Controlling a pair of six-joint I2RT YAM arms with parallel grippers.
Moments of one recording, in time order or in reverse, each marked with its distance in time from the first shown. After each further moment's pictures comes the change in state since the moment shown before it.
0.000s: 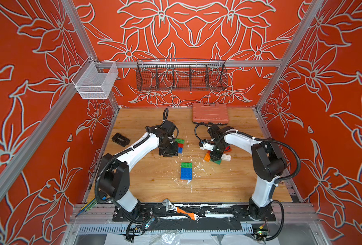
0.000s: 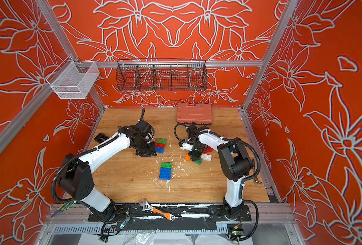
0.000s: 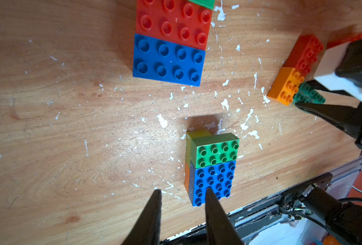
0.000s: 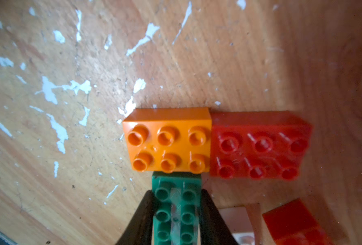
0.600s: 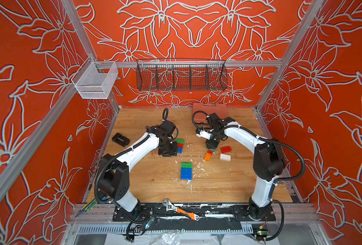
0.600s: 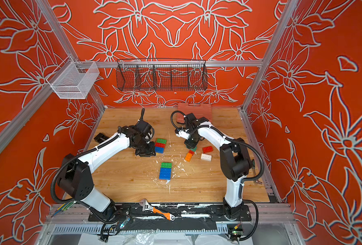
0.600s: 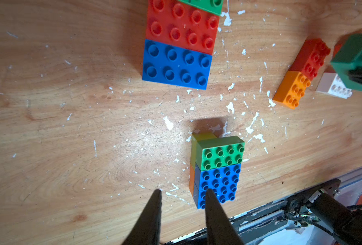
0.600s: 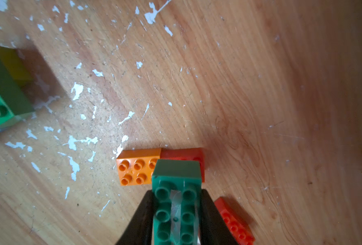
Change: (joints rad) left arm 0.000 -0.008 0.000 -0.002 -0.037 0.000; right arm 0.004 0.038 0.234 -0.008 -0.005 0.023
